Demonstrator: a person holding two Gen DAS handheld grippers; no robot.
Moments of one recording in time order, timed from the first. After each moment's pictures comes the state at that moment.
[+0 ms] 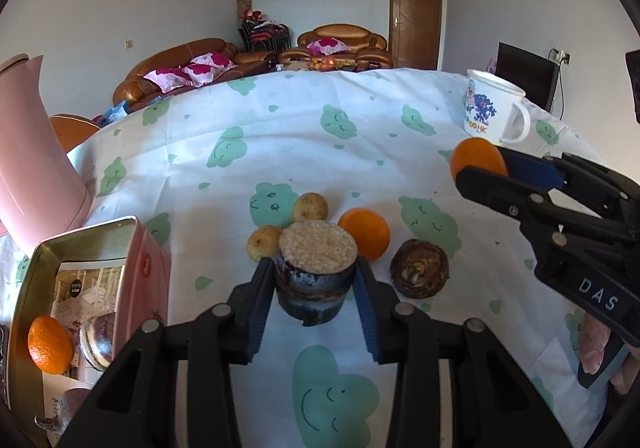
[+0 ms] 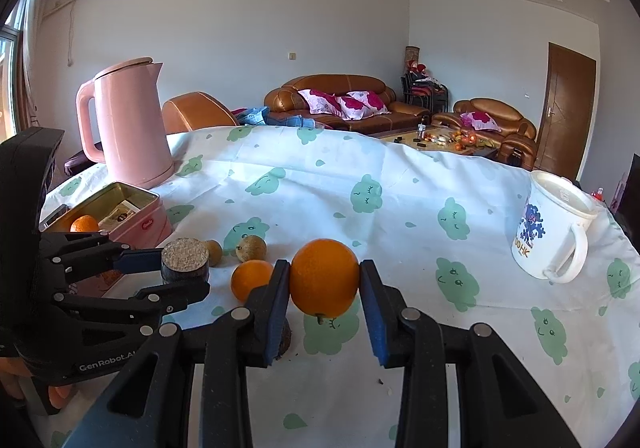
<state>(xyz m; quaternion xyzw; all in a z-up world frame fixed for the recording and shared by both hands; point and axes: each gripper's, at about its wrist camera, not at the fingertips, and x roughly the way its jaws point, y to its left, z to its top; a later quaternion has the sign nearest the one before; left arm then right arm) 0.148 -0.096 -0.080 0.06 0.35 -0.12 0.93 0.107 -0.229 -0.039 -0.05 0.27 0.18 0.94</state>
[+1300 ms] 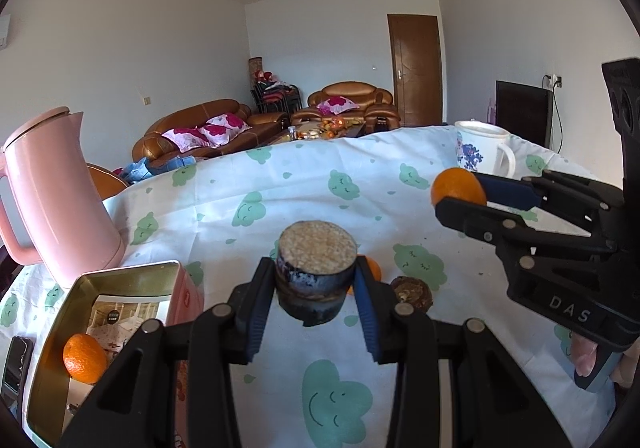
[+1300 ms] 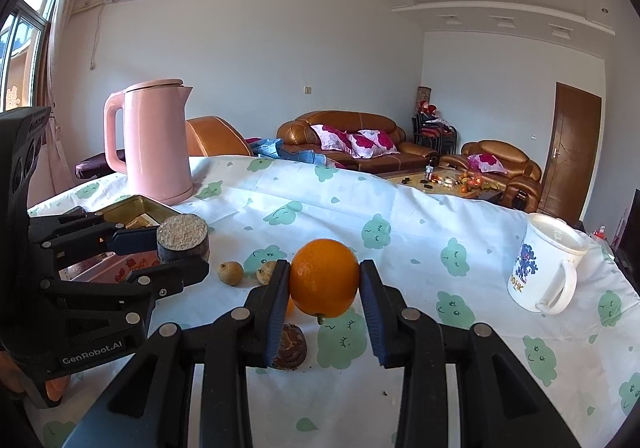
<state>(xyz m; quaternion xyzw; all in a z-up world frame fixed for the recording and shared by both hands) 0.109 -0.091 -0.056 0.07 0.24 -0.10 0.96 0.080 -0.225 -0.029 -0.07 0.20 0.20 0.96</state>
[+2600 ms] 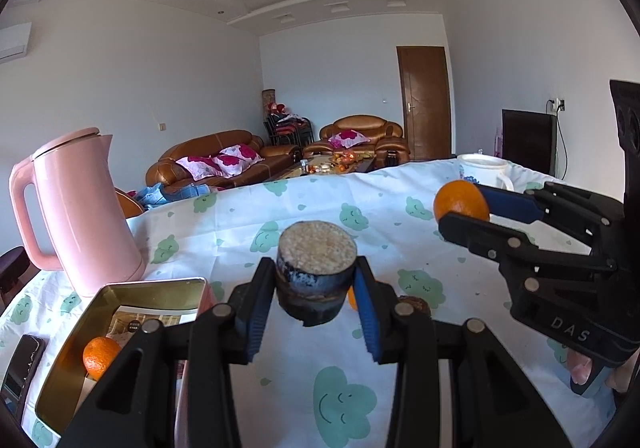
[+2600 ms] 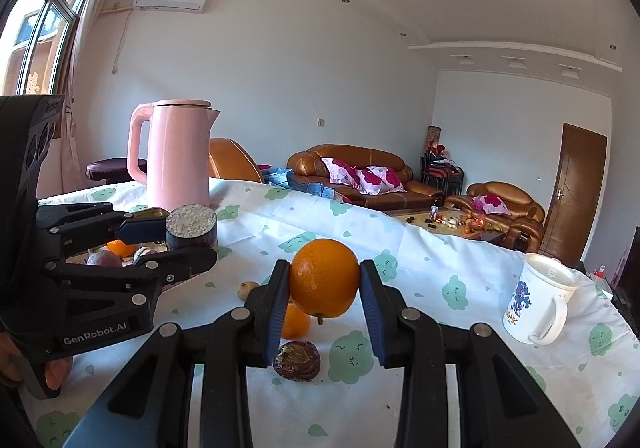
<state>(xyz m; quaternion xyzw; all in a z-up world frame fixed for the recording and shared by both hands) 0.079 -0.083 -0.048 0.06 0.17 -0.08 0.98 0.050 -0.218 -0.020 -0.10 0.13 0.22 0.96</state>
